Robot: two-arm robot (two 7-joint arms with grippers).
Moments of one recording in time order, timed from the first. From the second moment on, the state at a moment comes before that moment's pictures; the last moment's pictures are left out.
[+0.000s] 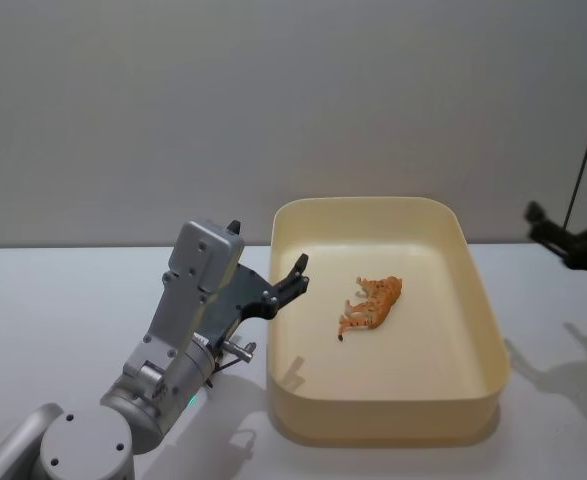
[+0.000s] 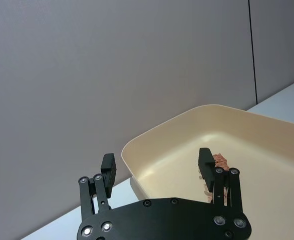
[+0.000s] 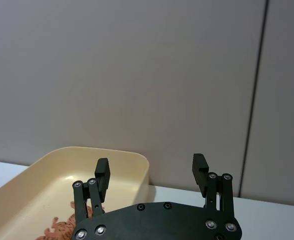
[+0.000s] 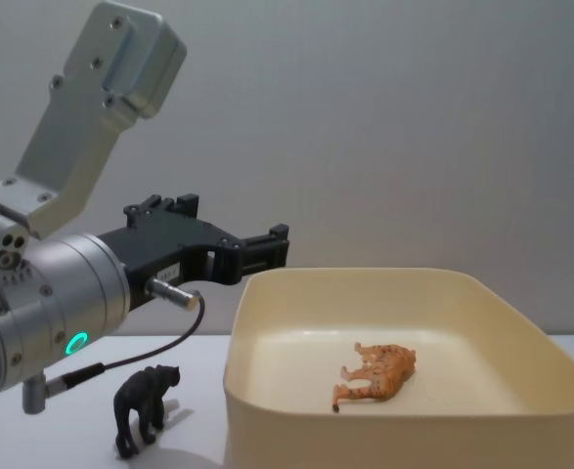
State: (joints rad) left arm -0.24 0.38 0.45 -1.63 -0.20 0.01 -0.01; right arm 0.15 0.38 -0.10 -1.65 0.45 0.09 0.19
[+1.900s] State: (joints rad) left arm -0.24 0.38 0.45 -1.63 -0.20 0.01 -0.01; right arm -0.04 0.47 -0.02 -1.57 0.41 0.21 0.10
